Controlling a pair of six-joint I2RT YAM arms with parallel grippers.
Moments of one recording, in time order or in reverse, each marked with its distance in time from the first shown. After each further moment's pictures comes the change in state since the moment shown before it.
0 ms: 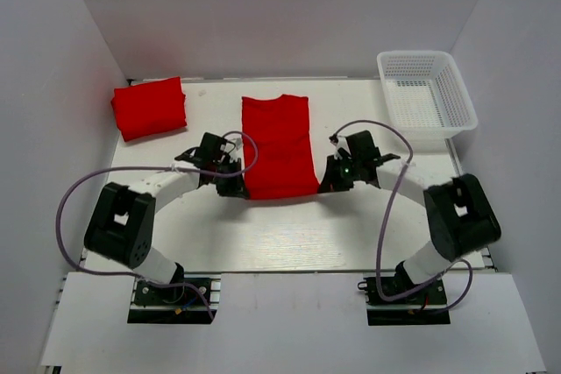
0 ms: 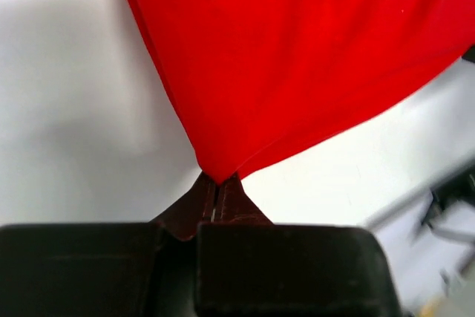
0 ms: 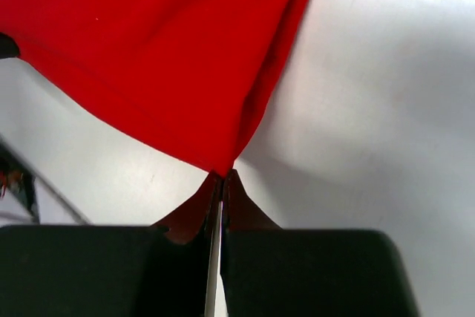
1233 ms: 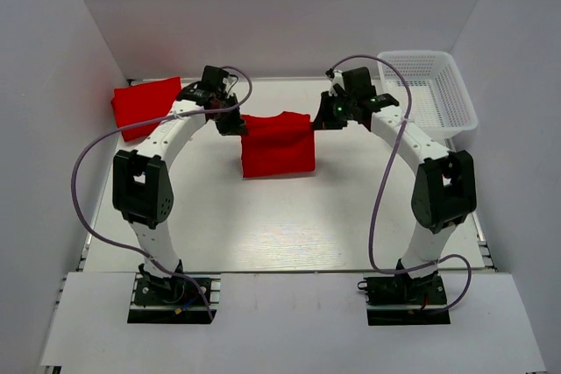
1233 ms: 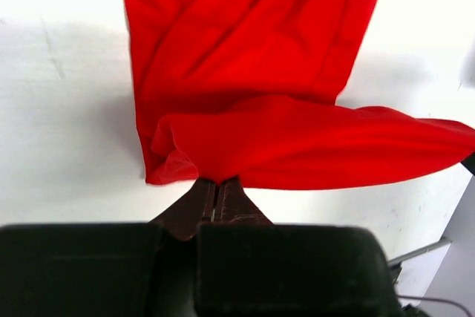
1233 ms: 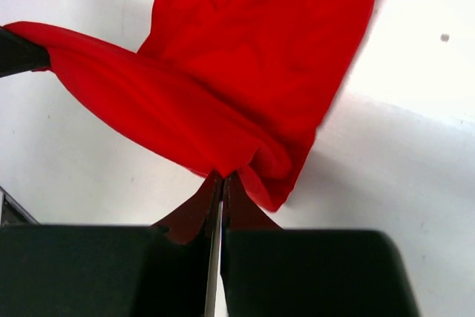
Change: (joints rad) left arm 0.058 0.289 0.754 -0.388 -0.177 -0.164; right arm -0.034 0.177 0.652 -0.288 0.075 -0.037
